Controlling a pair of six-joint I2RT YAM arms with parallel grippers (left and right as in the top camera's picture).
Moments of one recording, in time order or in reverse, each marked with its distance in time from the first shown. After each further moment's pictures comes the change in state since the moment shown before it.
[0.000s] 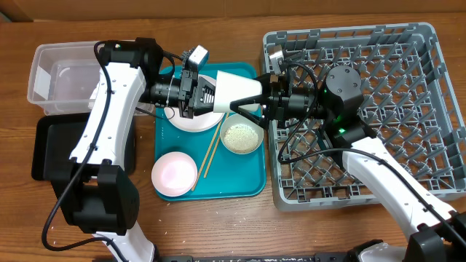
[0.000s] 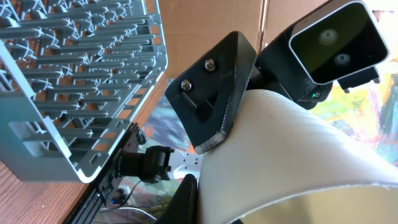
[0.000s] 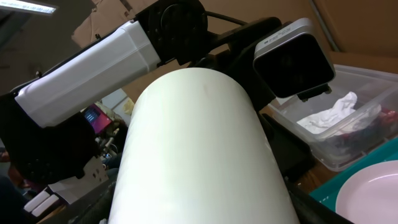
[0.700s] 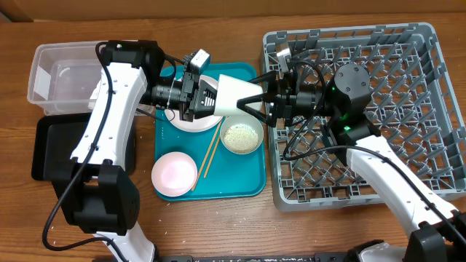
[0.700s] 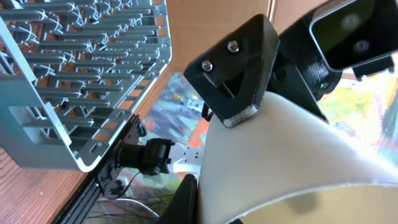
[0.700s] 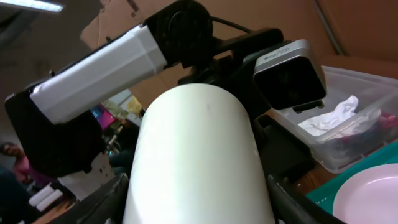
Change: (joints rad) left arm -0.006 0.000 0.000 -0.047 -0.028 0.005; right arm -0.042 0.003 0.000 0.037 -0.060 0.014
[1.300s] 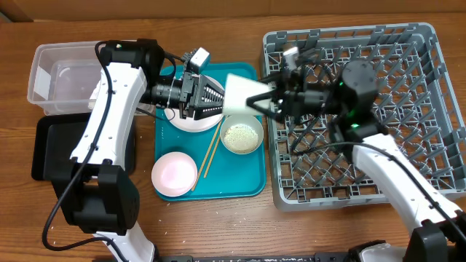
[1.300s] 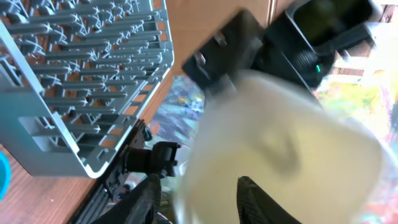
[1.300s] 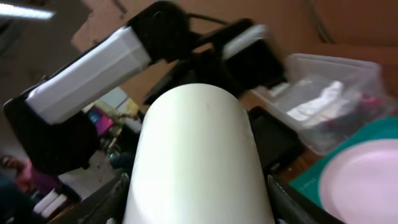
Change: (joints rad) left arm 0.012 0.000 0.000 0.040 -0.003 0.013; right arm -0.083 0.000 0.000 -0.082 -0.052 -0.004
